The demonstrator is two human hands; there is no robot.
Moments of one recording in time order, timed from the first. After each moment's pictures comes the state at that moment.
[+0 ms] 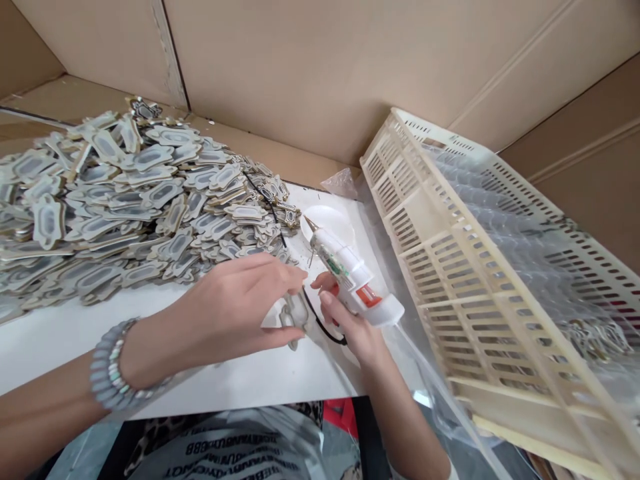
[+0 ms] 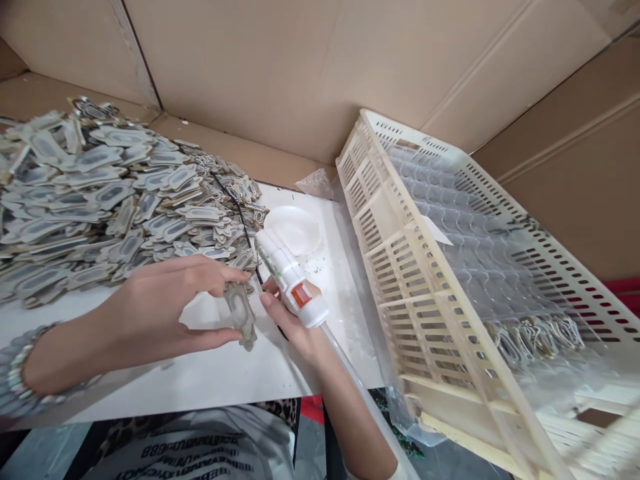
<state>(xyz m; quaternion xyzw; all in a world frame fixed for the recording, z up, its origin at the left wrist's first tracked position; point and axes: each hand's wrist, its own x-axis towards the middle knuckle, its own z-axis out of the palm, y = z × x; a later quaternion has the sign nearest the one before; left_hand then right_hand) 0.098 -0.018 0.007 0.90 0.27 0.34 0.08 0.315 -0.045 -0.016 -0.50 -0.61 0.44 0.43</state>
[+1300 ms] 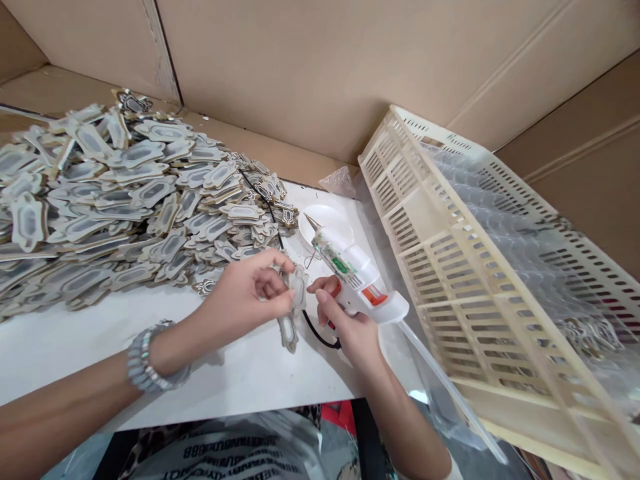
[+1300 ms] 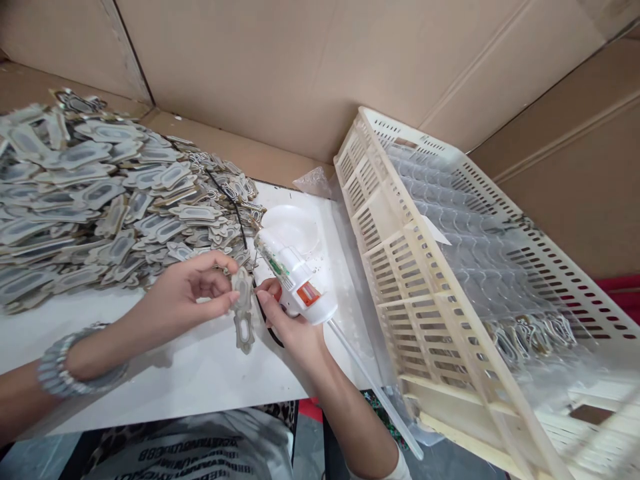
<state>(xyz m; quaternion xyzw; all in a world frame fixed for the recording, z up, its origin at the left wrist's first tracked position) 0.124 -0.012 -0.001 0.60 0.45 0.37 0.55 0.302 -0.046 -0.016 -0.52 -0.51 0.49 0.49</state>
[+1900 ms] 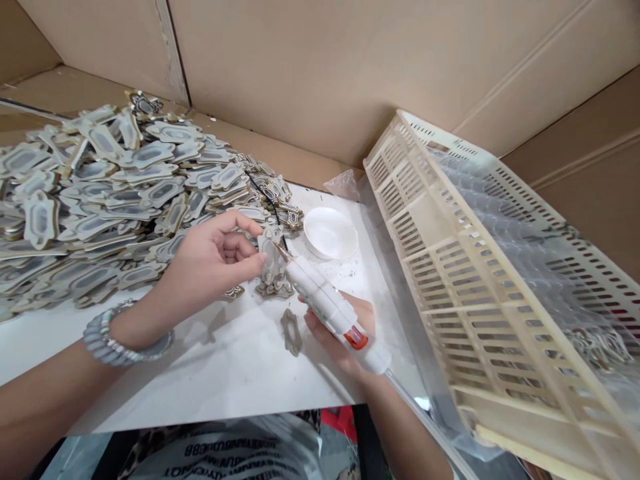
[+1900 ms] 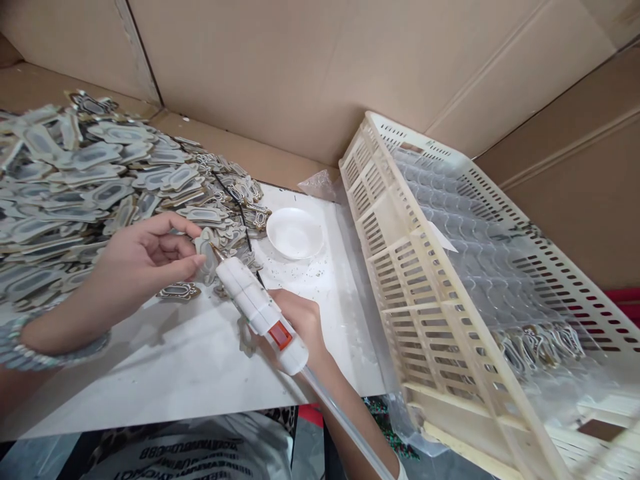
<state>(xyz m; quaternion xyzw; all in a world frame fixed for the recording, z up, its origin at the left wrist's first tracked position) 0.095 0.009 0.019 0.54 0.50 0.45 0.50 0.311 -0.053 -0.016 -0.46 -0.74 0.30 0.40</state>
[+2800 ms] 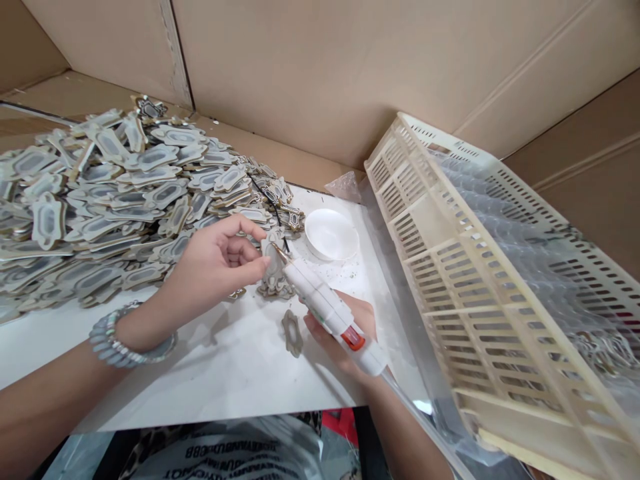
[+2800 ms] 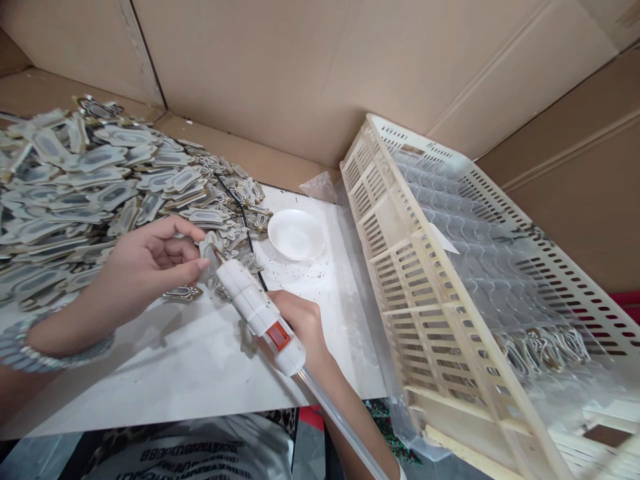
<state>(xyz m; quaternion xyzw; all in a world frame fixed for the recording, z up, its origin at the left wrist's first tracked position) 0.094 0.005 0.017 0.55 0.50 0.43 0.51 0.312 -0.052 -0.018 -0.46 -0.73 0.31 0.39</state>
